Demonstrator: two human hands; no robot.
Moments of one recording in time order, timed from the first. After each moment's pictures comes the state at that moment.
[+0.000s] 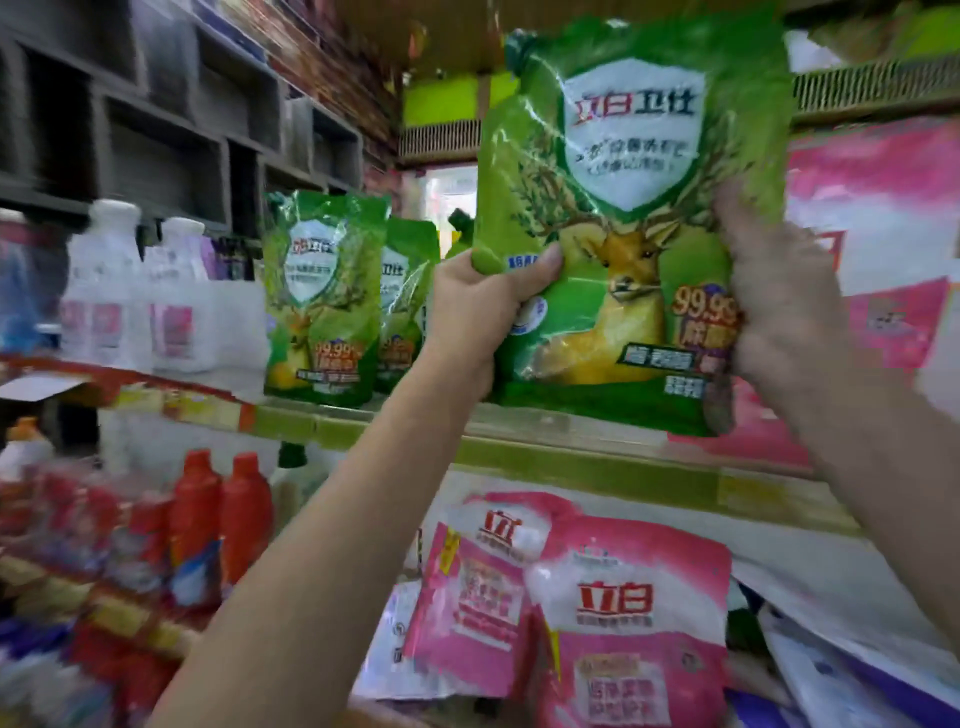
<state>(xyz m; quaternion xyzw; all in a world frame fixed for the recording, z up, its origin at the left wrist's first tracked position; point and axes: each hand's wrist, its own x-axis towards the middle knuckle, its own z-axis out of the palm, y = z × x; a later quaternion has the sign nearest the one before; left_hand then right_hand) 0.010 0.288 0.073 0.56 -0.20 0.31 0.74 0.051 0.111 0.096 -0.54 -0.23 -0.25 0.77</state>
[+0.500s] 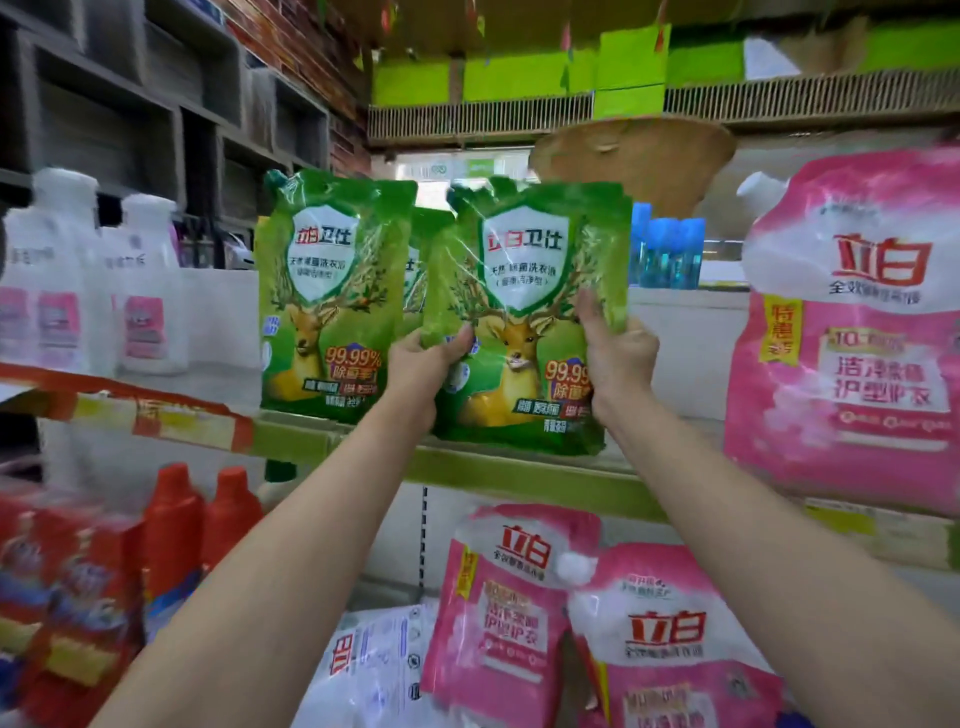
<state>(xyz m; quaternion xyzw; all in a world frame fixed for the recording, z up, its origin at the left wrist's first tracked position) 0.094 0.403 0.039 0.61 0.02 0.26 0.75 0.138 0.243 0.048 -0.51 -0.18 -0.26 0.80</state>
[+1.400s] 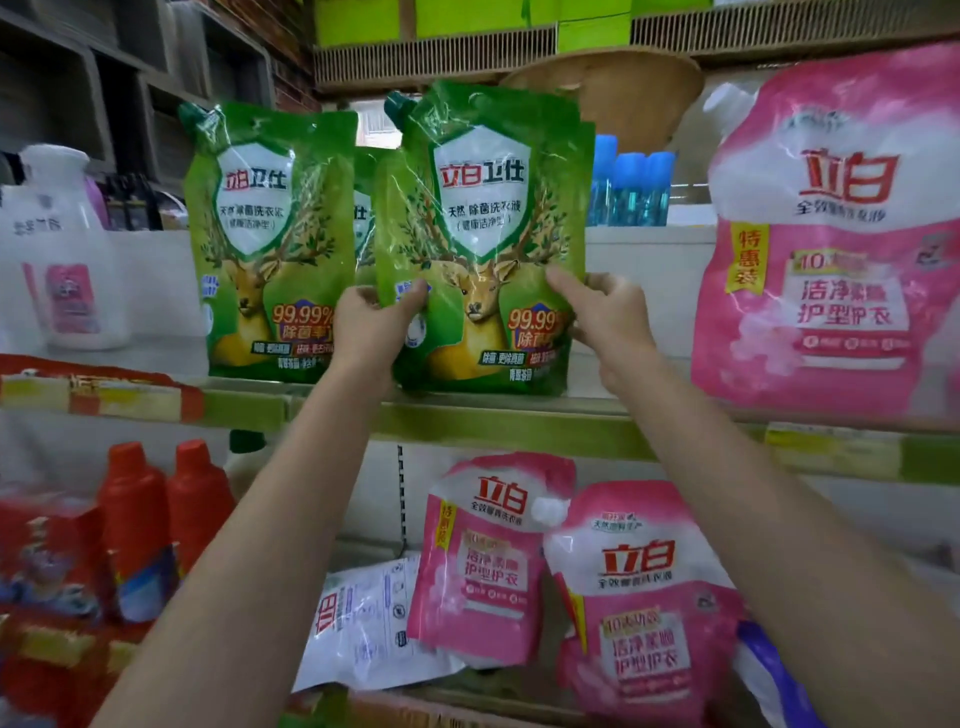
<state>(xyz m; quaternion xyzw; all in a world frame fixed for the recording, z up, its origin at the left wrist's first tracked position) 0.088 0.400 0.030 0.67 0.05 0.33 0.66 0.132 0.215 0.034 -0.68 -0.12 -0.21 0.69</state>
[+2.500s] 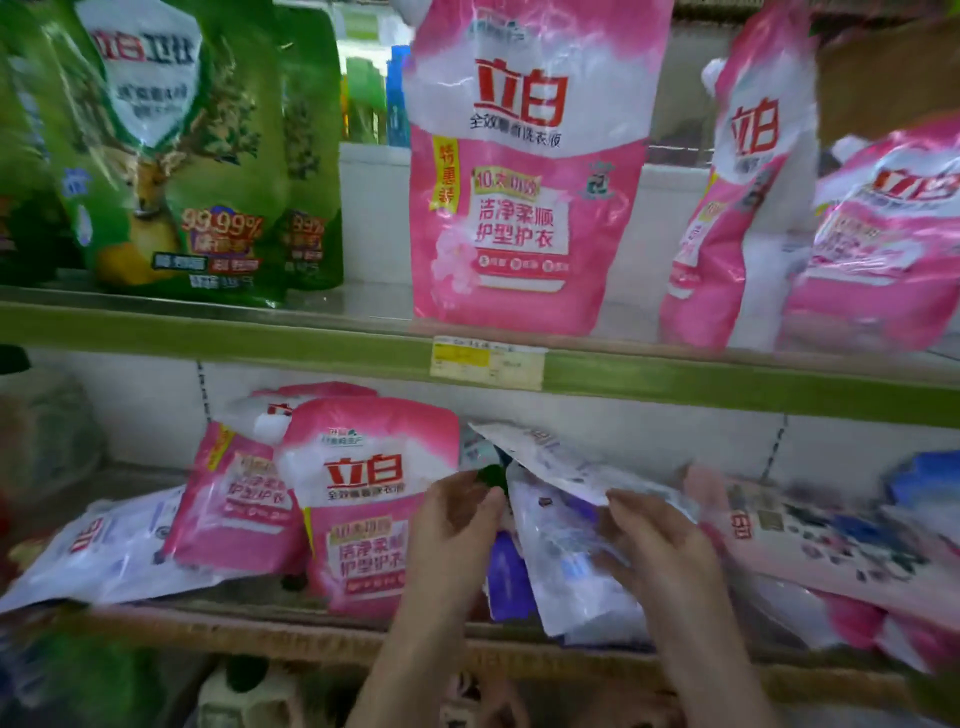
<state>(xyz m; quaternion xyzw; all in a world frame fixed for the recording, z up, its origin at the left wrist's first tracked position) 0.002 0.078 -0.155 0.64 0.05 0.13 0.76 0.009 -0.080 -0.168 -0.60 0.08 -0.14 0.78</state>
